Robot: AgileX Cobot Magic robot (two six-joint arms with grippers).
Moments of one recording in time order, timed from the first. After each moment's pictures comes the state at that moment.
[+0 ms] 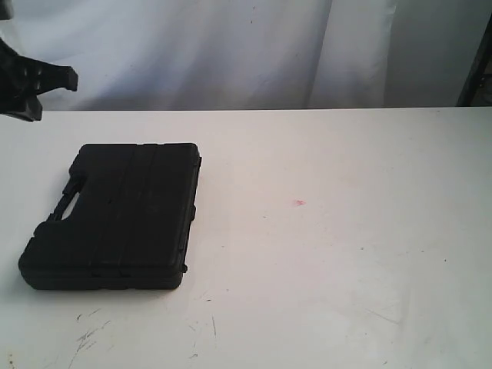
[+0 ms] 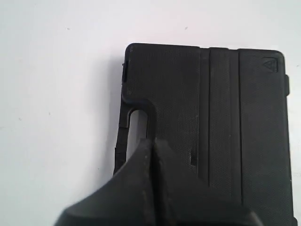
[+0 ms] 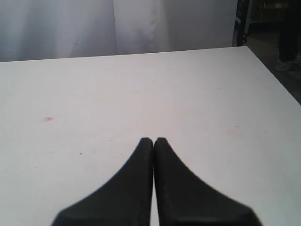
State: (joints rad) left arm -0.18 1.61 -1.34 0.12 0.85 -0.26; right arm -0.05 0.01 0.00 0.02 0.35 0.02
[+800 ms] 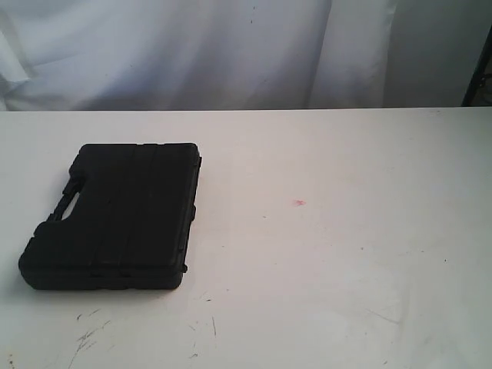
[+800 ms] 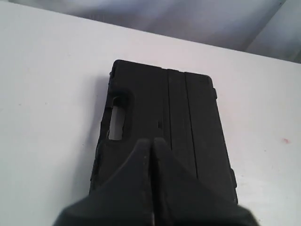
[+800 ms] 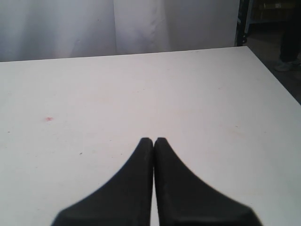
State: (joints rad) left arm -0.18 0.71 -0.61 0.03 0.54 -0.30; right arm -0.05 0.01 0.00 0.02 0.35 0.02
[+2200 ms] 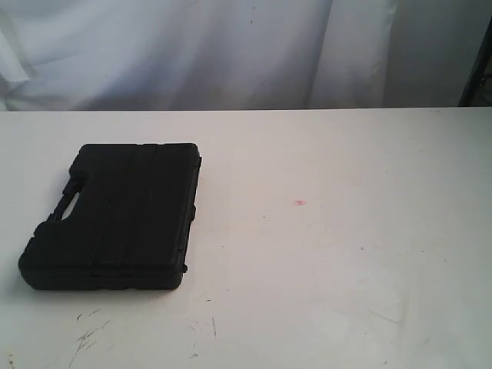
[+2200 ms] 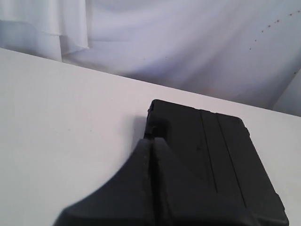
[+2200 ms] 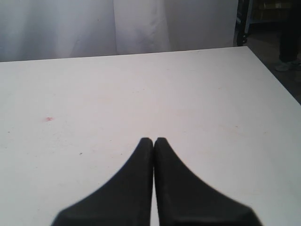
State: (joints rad) left arm -0.01 0.10 -0.16 0.05 0.38 -0.26; right arm -0.05 0.01 0.00 0.02 0.35 0.02
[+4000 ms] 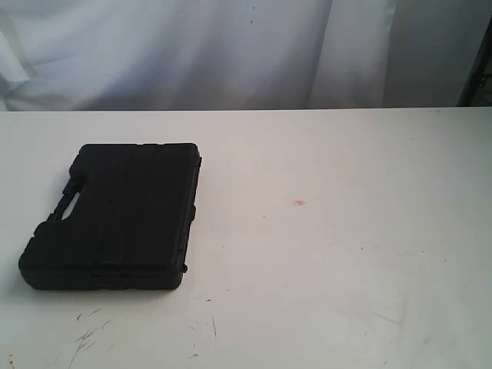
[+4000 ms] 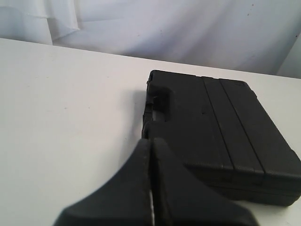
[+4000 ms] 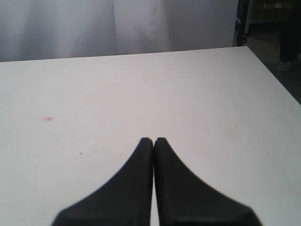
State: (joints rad) left arm -0.01 0.00 0.00 -0.05 0.35 -0.09; right arm -0.05 0.01 0.00 0.02 0.35 0.02
